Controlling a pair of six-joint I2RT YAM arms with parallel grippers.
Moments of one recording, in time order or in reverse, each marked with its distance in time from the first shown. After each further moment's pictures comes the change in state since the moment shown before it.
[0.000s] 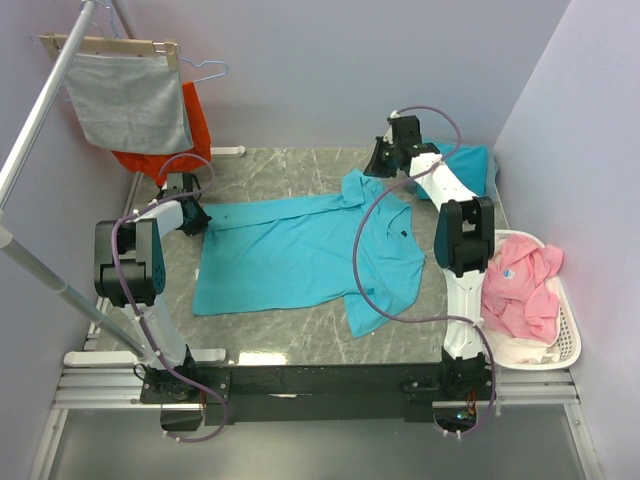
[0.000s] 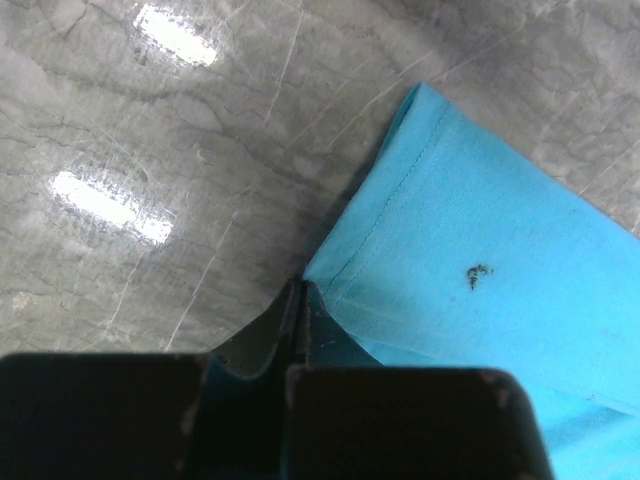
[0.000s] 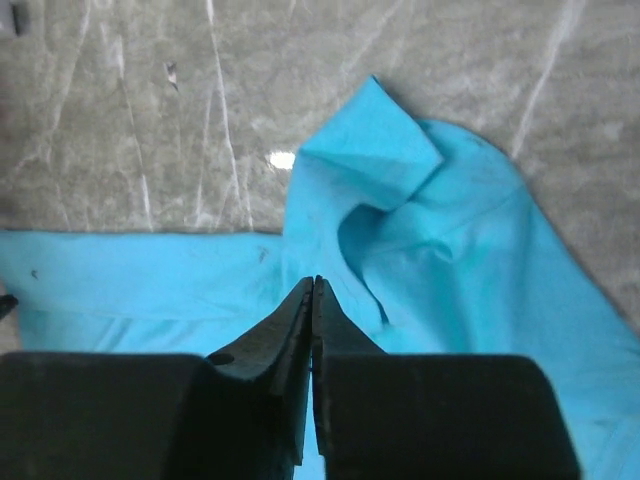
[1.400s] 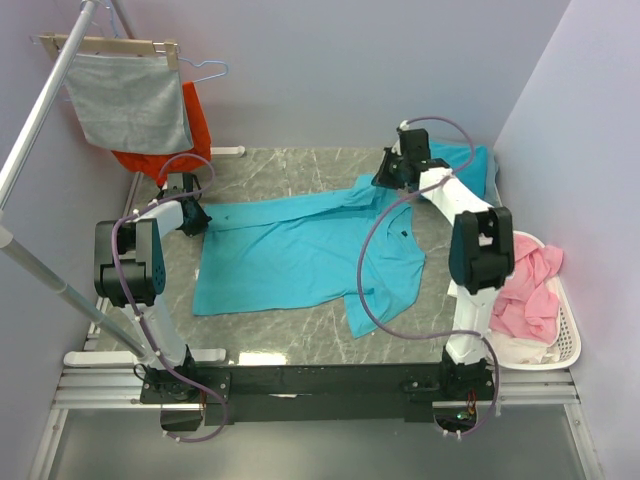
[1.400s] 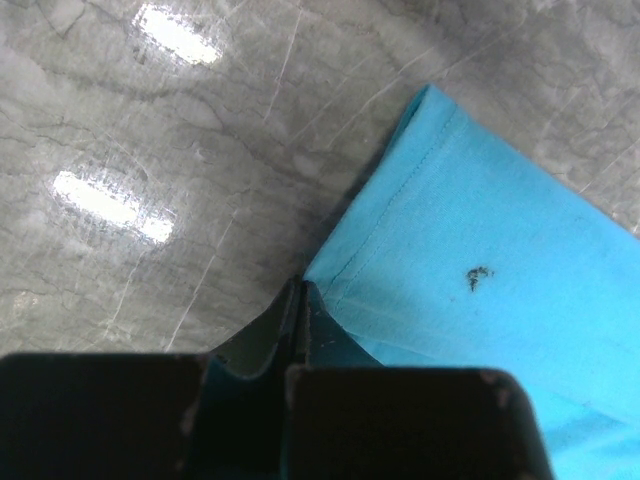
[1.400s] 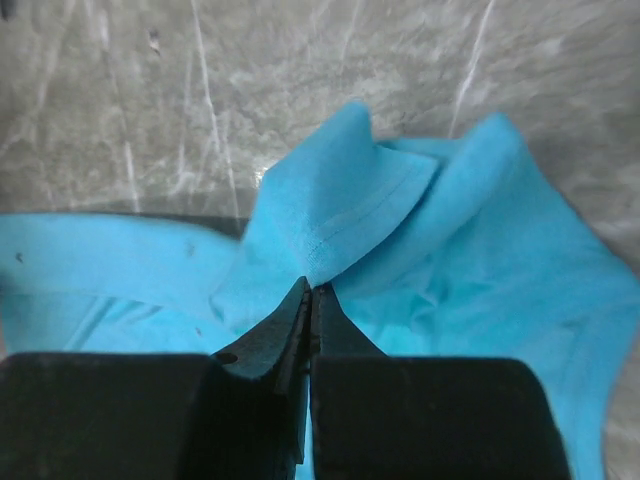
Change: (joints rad) left arm -0.001 0.000 0.000 -0.003 0.000 0.007; right arm -0.003 -0.187 -0.309 0.132 0.047 0.008
